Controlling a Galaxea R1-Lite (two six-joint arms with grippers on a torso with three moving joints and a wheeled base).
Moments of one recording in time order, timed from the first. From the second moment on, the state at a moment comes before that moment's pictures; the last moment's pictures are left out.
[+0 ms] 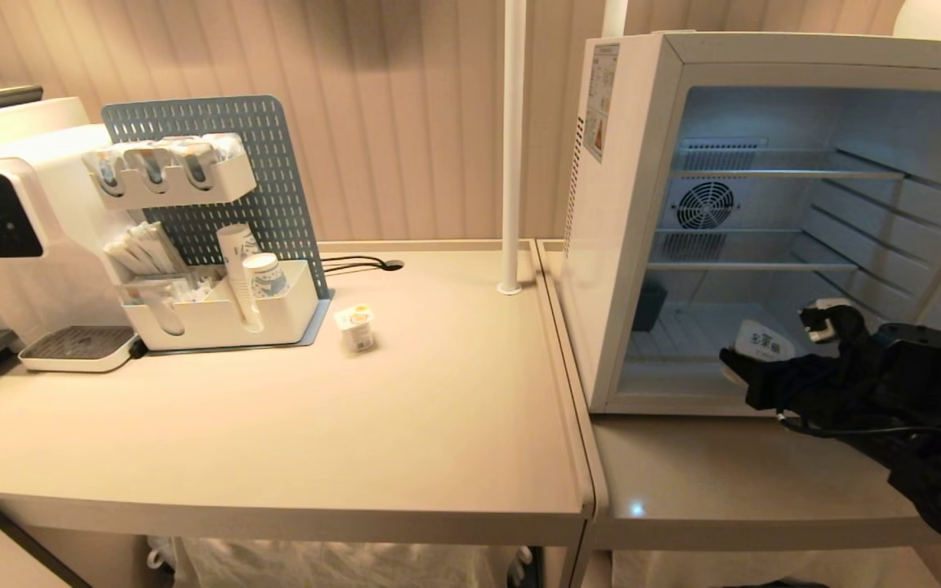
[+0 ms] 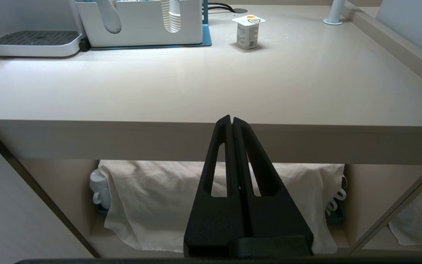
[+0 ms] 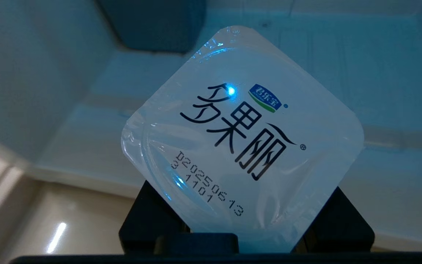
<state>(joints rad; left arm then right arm) 0.00 0.00 0.00 -0.01 -0.01 -0.02 -0.02 2.03 -0.48 -1.30 0.20 -0.01</state>
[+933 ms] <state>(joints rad) 0.00 0.00 0.00 -0.01 -0.01 -0.02 -0.03 2.32 -0.91 -1.04 0.09 -0.01</state>
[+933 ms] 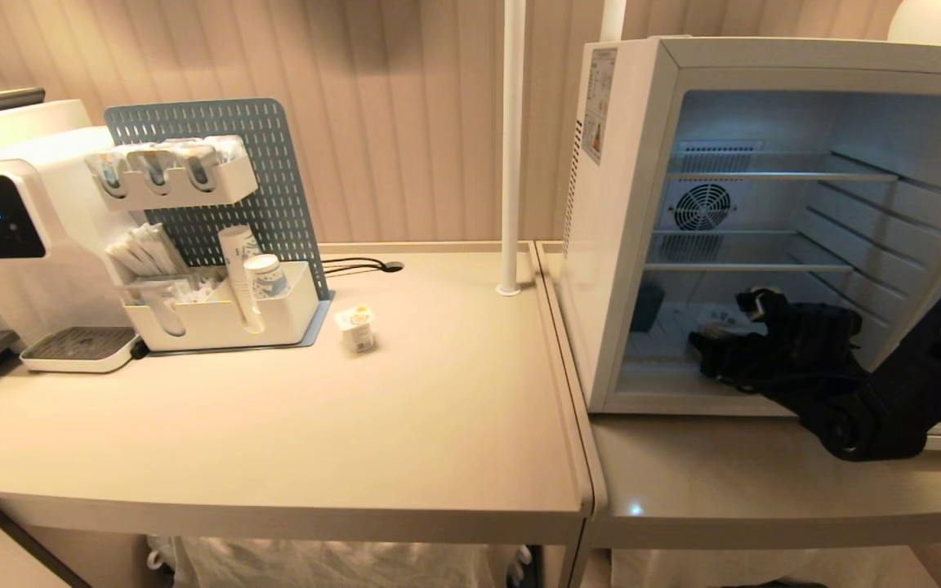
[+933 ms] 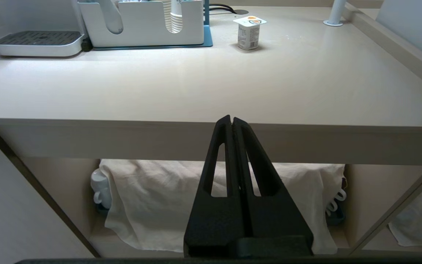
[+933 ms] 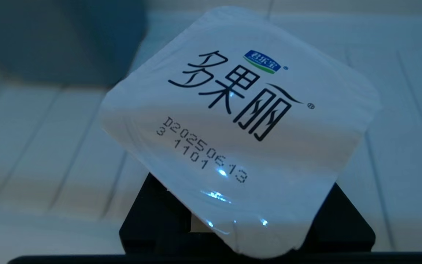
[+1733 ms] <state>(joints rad) 0.00 0.00 0.00 -0.01 -0.01 -0.02 -0.03 2.42 -1.21 -0.76 -0.02 -0.01</state>
